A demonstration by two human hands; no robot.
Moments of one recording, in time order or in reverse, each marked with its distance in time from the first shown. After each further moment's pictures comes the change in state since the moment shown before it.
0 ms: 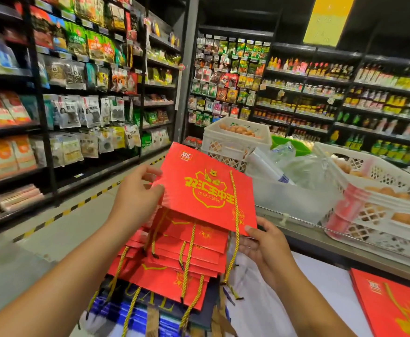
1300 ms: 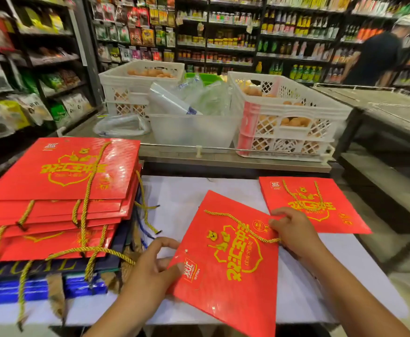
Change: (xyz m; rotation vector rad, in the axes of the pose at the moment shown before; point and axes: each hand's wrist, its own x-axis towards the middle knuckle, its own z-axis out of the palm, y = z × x) left_hand -0.244 -0.014 0.135 -0.370 -0.844 -0.509; right_hand -0.114 0.044 -0.278 -0.723 0.521 0.041
